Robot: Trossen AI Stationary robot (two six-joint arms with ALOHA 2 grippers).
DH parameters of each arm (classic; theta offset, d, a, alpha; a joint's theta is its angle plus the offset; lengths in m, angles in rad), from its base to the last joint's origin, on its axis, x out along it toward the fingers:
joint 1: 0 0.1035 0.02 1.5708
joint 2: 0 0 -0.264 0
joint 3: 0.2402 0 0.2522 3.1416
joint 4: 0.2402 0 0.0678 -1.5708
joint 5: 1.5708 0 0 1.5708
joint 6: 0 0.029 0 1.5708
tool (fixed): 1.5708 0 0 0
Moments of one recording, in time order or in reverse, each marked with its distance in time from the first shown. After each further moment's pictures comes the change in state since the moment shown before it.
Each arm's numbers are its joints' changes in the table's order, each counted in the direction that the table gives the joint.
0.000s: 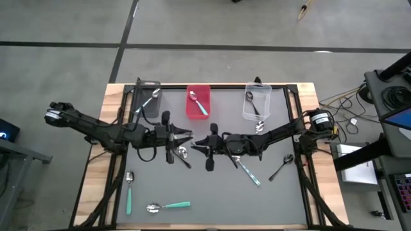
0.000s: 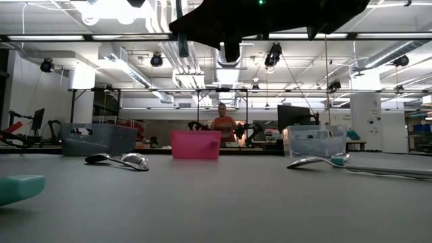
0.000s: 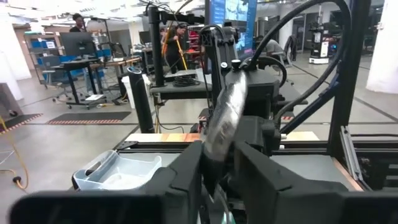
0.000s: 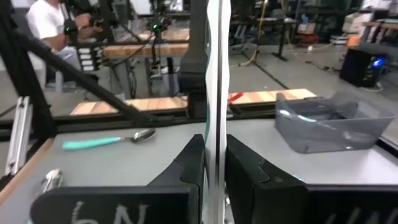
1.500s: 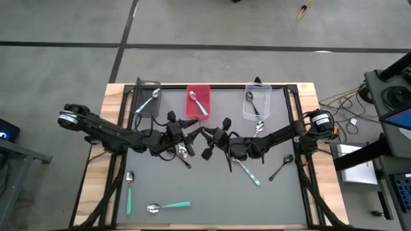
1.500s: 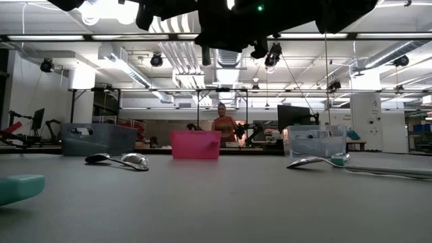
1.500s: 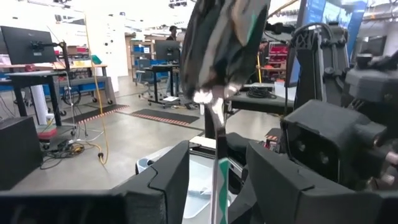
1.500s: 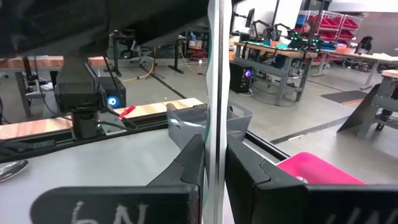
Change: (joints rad) left arm 0.030 -0.297 0.000 -0.408 -0.338 -0.004; right arm 0.035 0.000 -0.023 -0.074 0.504 -0.096
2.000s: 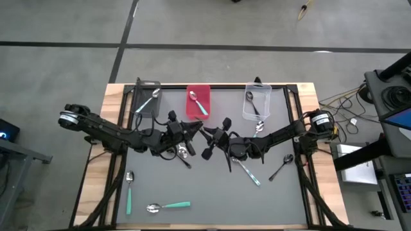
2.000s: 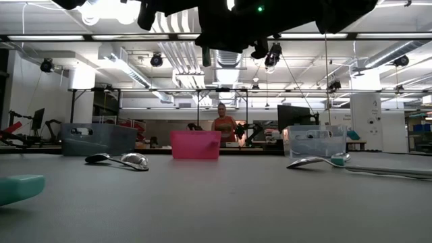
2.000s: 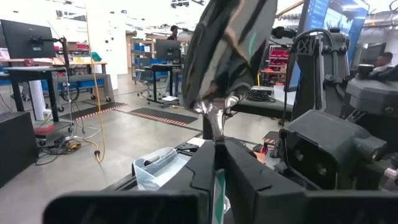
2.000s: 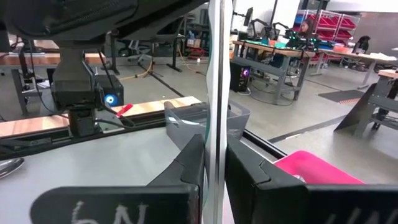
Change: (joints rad) left arm 0.001 -0.008 0.018 0.005 0.000 -0.033; right arm 0.000 0.000 0.000 0.008 0.005 -0.002
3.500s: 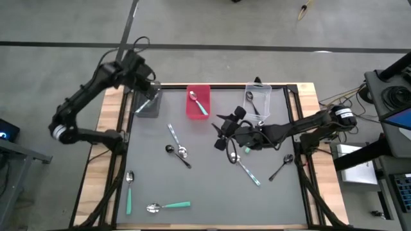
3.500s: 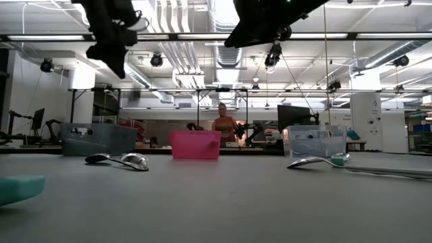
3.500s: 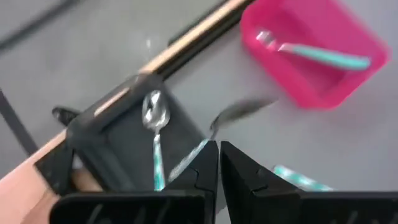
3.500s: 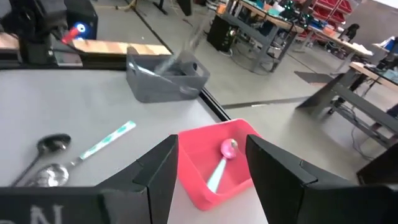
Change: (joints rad) left arm 1.163 0.150 0.543 1.891 0.750 0.013; right arm -0.053 0.286 0.002 0.621 -0.005 -0.004
